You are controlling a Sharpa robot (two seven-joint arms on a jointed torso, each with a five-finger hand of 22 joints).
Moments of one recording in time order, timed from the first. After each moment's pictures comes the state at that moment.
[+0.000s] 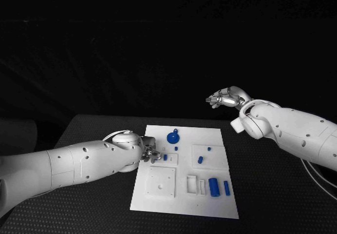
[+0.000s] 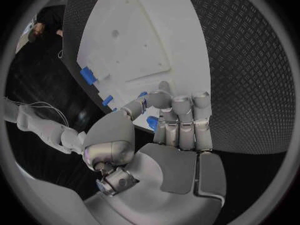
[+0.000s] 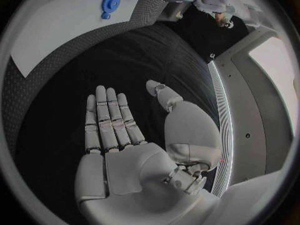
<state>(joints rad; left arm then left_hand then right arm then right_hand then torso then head) 1.27 -0.59 -0.24 1.29 -1.28 -0.02 -0.46 0.73 -0.02 0.74 -0.17 0.43 1.15 0.06 0.43 0.68 1.43 -0.10 0.91 0.71 1.24 -0.13 1.22 0.78 0.07 1.01 -0.16 1.02 1.31 1.30 -0.59 -0.01 1.00 -0.69 -0.30 0.11 0.91 -0.16 0.51 -0.18 0.45 0.78 0.20 0.29 0.40 0.92 0.17 0.38 0.07 0.88 0.15 0.33 0.58 0.19 0.56 0.22 0.26 1.23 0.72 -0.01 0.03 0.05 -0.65</state>
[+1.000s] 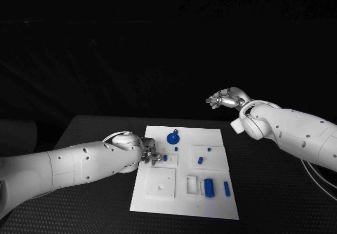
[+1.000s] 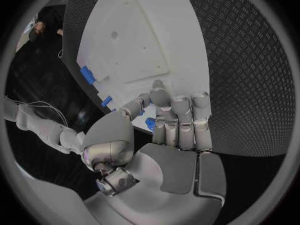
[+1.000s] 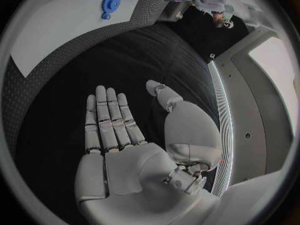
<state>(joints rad) 1.27 -0.59 -0.24 1.28 -1.27 -0.01 -0.46 0.68 -0.09 0.66 -0.10 0.23 1.21 0.00 0.44 0.68 1.40 -0.11 0.91 0.70 1.23 -0.14 1.22 0.77 0.07 1.01 -0.16 1.02 1.31 1.30 -0.59 -0.01 1.00 -0.69 -0.30 0.11 0.91 -0.16 0.51 -0.18 0.46 0.78 0.20 0.29 0.40 0.92 0.17 0.38 0.07 0.88 0.15 0.33 0.58 0.19 0.56 0.22 0.26 1.23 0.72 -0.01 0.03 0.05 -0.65</state>
